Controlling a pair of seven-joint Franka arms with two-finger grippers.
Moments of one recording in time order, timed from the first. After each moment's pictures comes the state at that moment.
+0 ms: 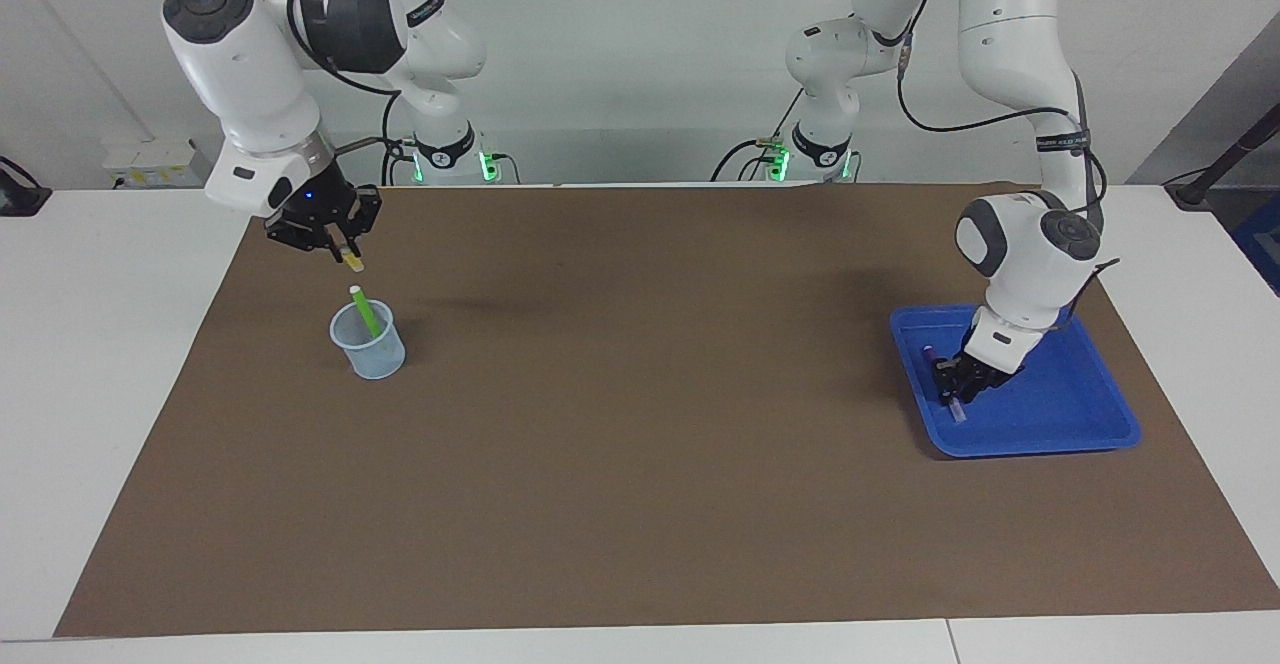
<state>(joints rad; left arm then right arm) 0.19 0.35 -0.14 -2.00 0.04 2.49 0.04 -0.12 -0.06 0.22 -1.73 -0.05 1.62 -0.38</state>
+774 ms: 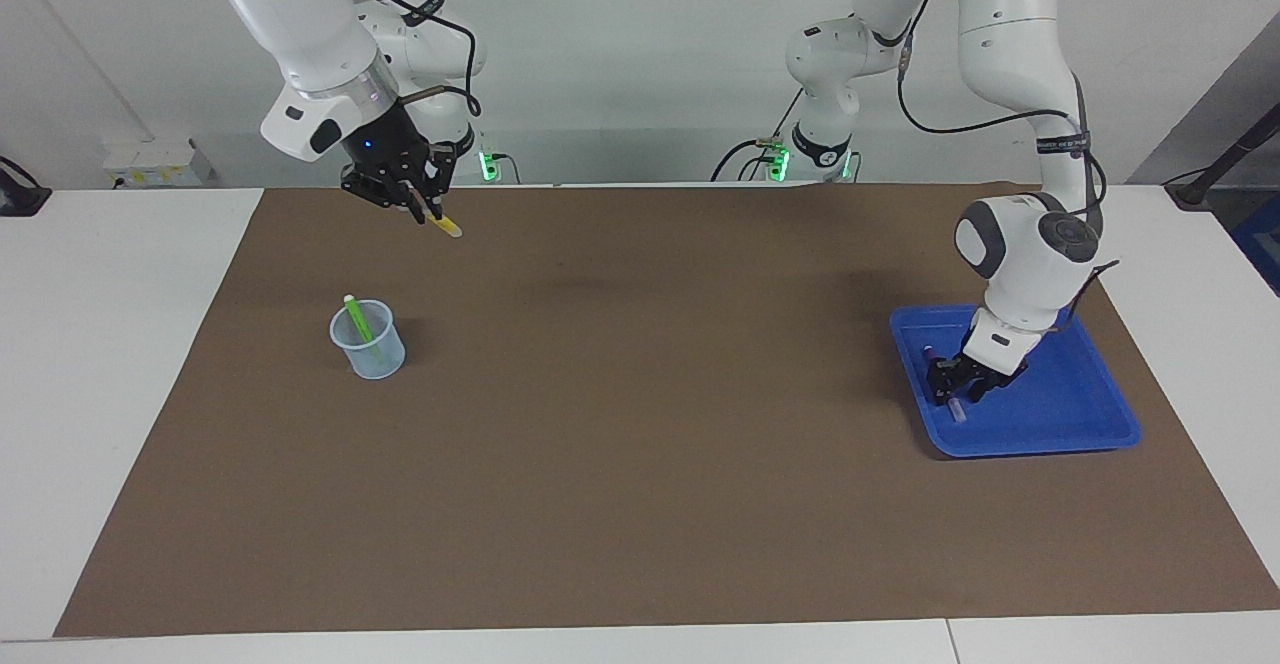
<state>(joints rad) 0.19 0.35 -0.14 -2.00 0.04 2.49 0.04 -0.12 -0.06 0.27 -1.68 0.20 1.59 0.06</state>
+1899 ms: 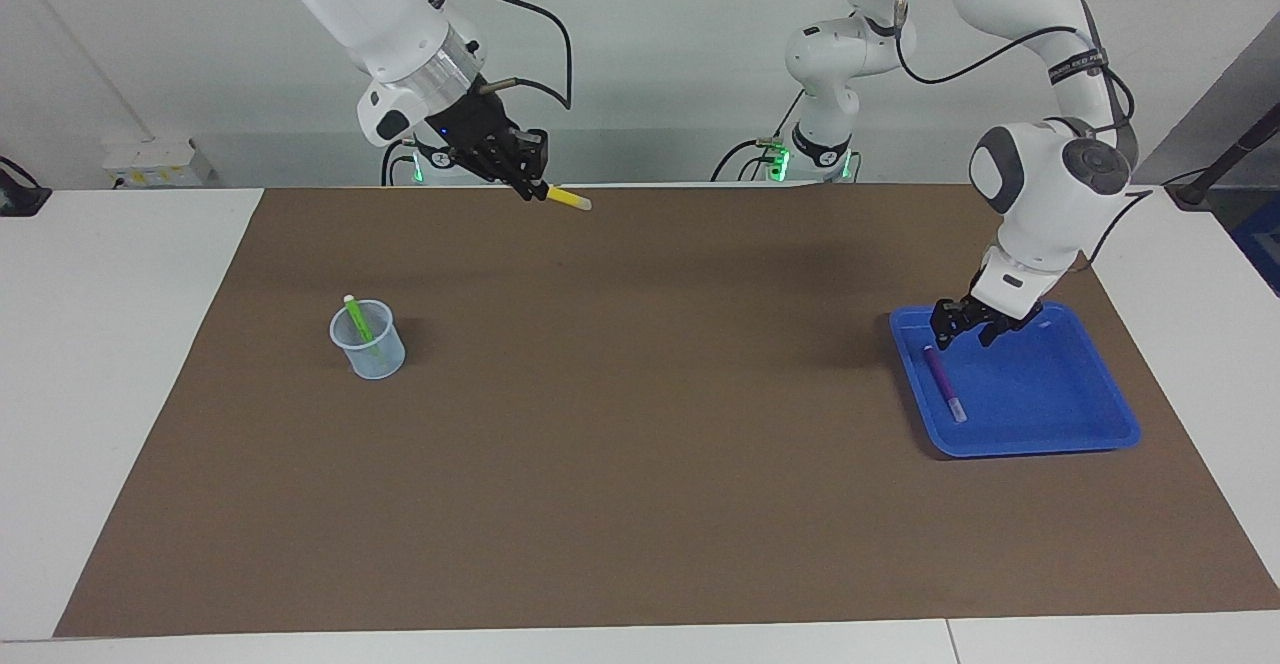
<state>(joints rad) 0.16 0.05 -0.14 -1.99 0.04 2.06 0.01 0.00 -0.09 0.31 -1.78 0.51 1.79 0.66</state>
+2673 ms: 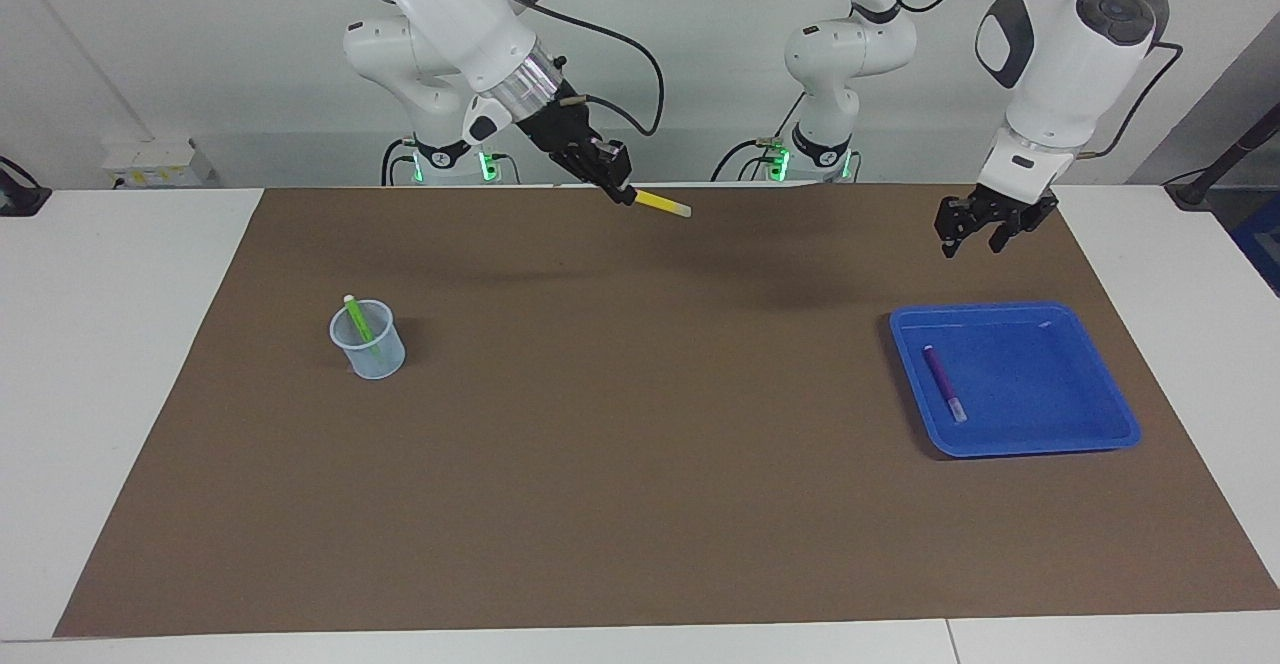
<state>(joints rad) 0.12 -0.16 -0.15 -1.99 0.04 1.85 -0.02 0.15 -0.15 0.31 -1.98 0.64 2.17 0.95</state>
